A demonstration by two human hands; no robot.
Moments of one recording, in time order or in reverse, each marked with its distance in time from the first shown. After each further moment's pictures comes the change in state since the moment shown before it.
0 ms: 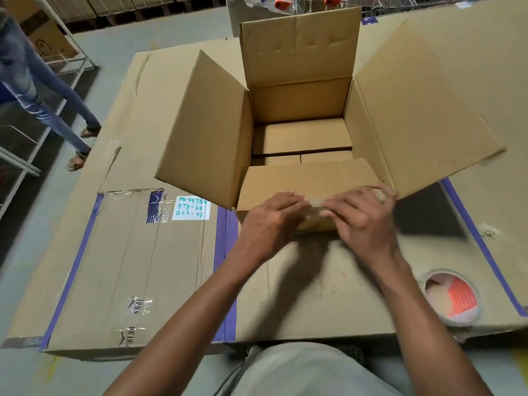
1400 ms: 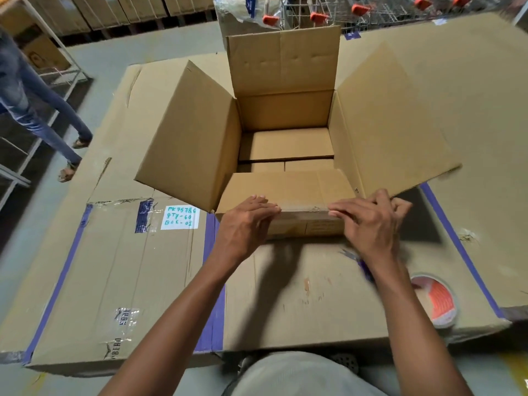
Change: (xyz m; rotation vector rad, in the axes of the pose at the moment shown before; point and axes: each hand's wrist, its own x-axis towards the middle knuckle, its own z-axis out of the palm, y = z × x) left_hand 0.001 -0.013 -0.001 0.018 0.096 -0.089; right_hand -0.012 0.027 -0.019 -0.026 -0.085 0.305
